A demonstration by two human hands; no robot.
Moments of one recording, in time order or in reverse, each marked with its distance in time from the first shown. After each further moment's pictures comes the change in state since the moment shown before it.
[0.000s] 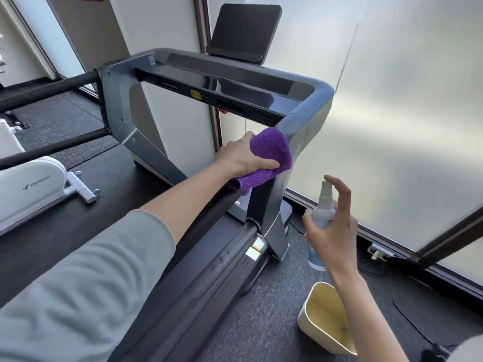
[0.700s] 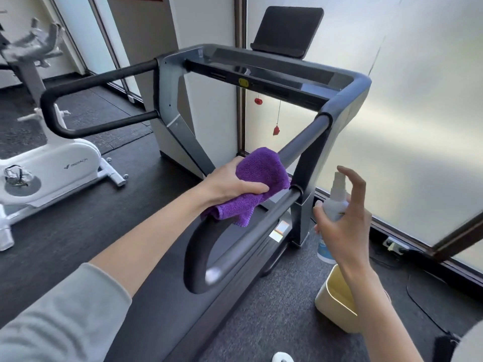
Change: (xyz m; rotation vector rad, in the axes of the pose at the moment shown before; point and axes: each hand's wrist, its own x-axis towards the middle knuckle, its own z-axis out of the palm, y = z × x) left_hand -0.223 -0.123 -0.057 -0.448 -0.163 -0.010; right_hand -0.143 -0.098 0.030 0.039 -0.039 -0.043
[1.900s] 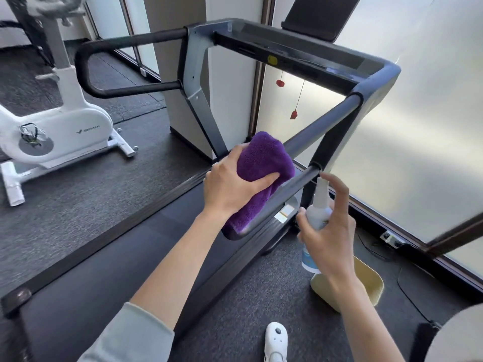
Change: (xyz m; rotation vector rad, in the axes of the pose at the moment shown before) left_hand -0.113 -0.055 0.023 0.140 0.695 0.168; right_hand -0.110 -0.045 0.036 0.043 -0.165 -0.059
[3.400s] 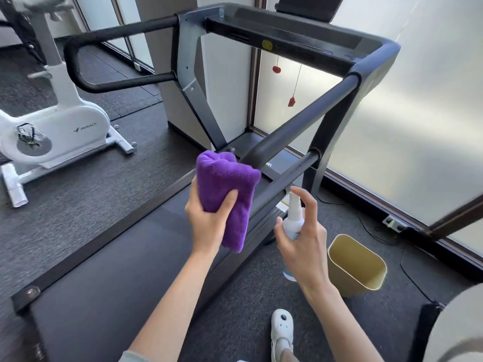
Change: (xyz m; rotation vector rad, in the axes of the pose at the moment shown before) left_hand -0.069 -0.046 0.011 -0.640 0.272 -0.121; right_hand -0.044 0.024 0.034 -0.100 -0.014 0.013
